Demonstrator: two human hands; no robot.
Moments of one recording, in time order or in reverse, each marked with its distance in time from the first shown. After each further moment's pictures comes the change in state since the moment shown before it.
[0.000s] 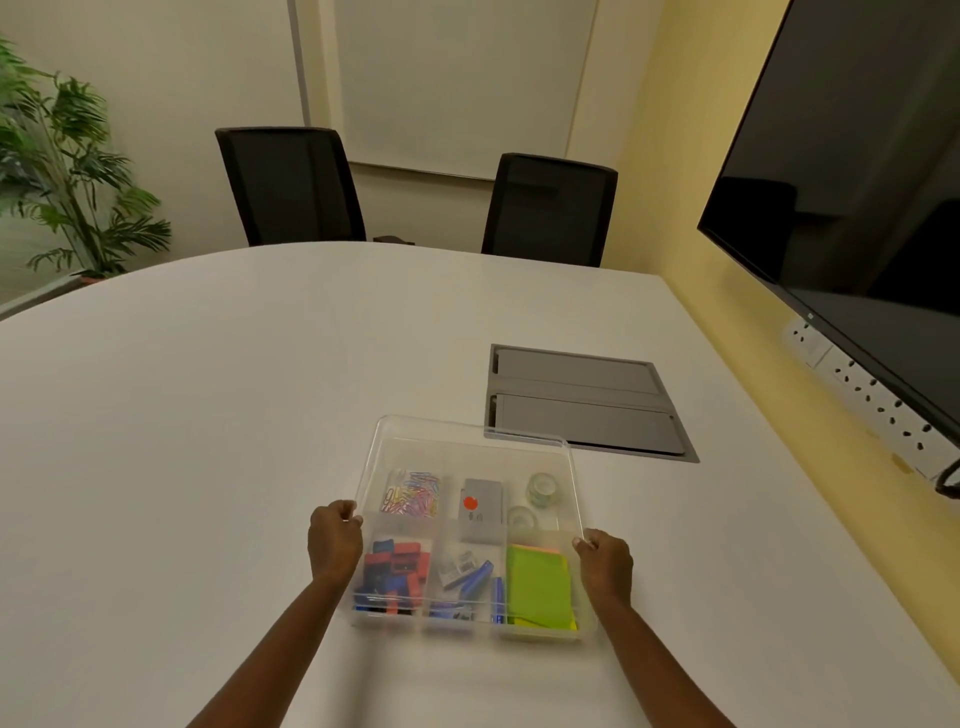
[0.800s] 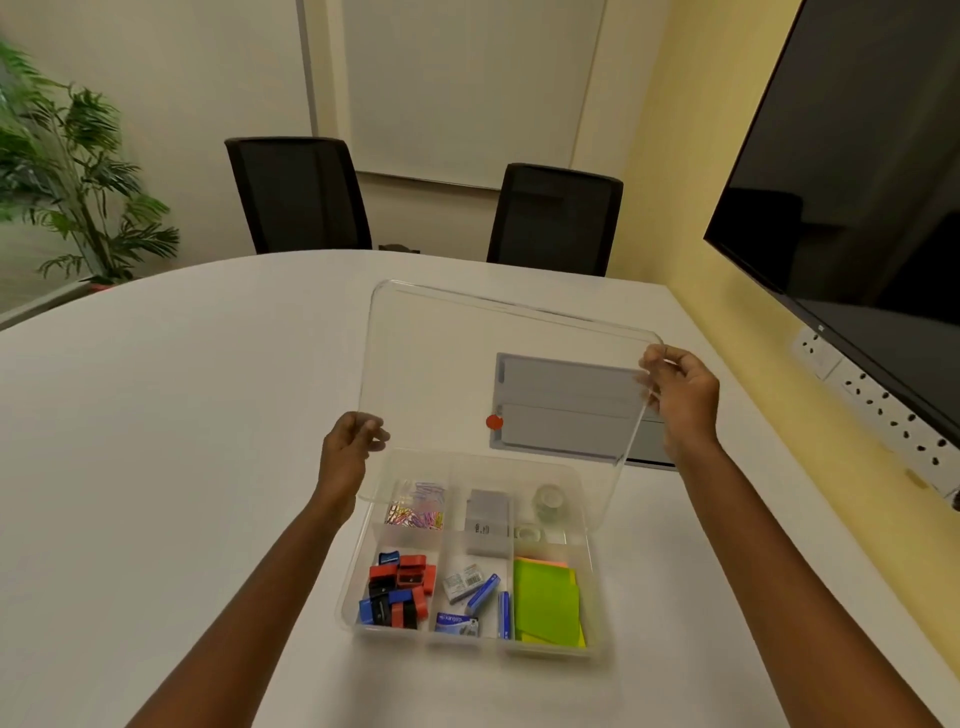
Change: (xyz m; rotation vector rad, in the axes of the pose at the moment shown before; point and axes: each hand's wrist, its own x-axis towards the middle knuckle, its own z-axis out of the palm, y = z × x) left_hand 0.029 0.079 -0.031 -0.484 -0.191 0.285; right_hand 0.031 -0.168 -0.107 0.720 0.060 -0.408
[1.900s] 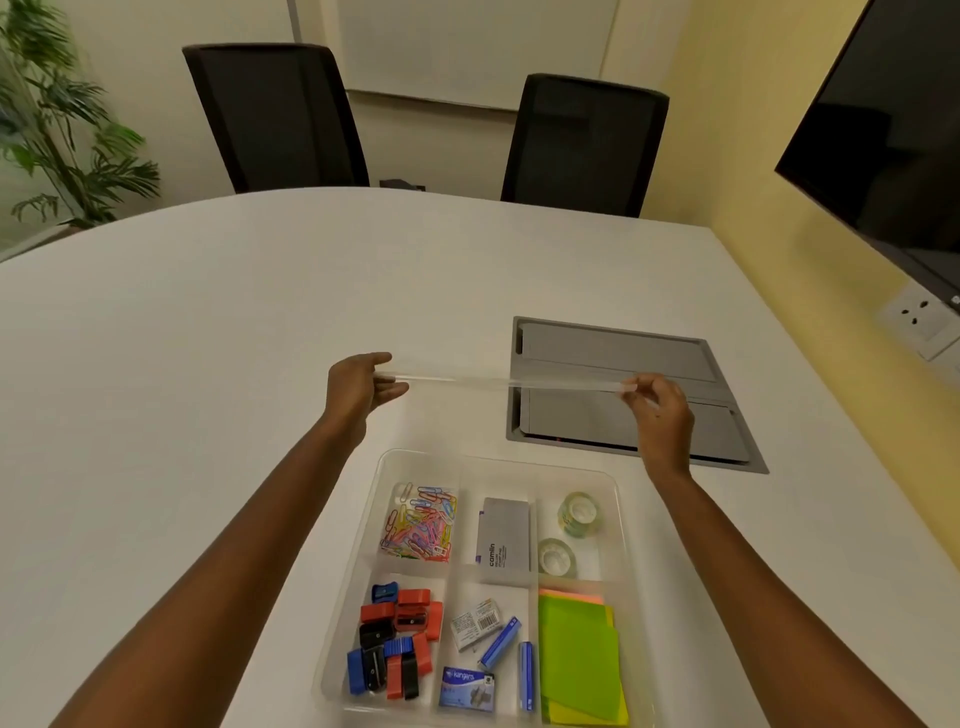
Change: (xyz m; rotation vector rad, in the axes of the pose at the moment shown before) left_hand 0.132 -0.011 0.039 -0.145 0.068 -0.332; right_hand 0.070 0.144 0.042 -0.416 -0.036 -0.152
